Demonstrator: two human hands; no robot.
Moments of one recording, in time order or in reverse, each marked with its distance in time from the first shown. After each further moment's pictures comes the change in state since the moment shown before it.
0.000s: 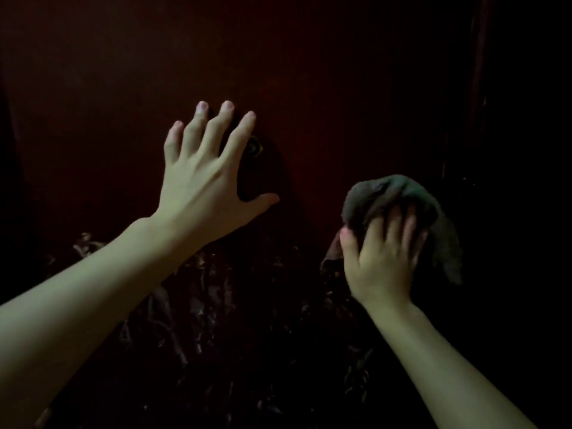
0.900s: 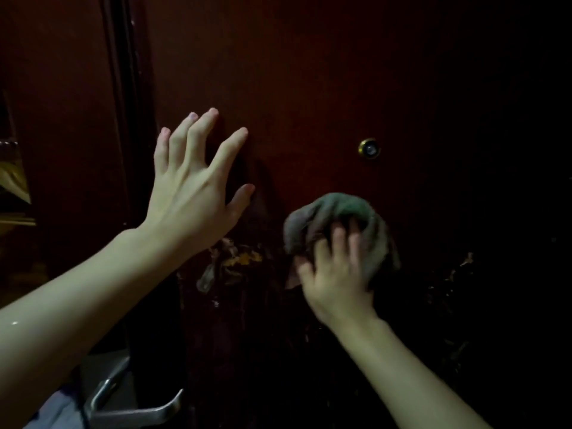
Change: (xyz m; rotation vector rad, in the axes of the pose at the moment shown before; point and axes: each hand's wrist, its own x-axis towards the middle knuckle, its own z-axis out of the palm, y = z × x) left_hand -0.056 -0.148 -0.036 -0.016 0.025 -0.002; right_hand -0.063 -0.182 0.038 0.074 0.132 -0.303
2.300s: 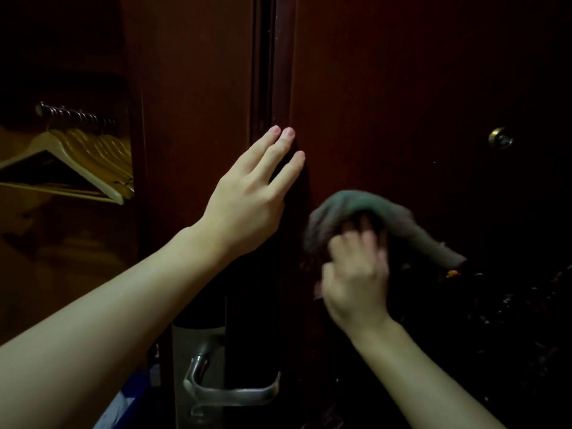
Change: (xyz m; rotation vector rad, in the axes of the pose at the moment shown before) left_hand -0.052 -0.099 0.022 -0.075 0.152 0.306; right_hand -0.004 -0.122 0.019 0.096 0.057 -0.088
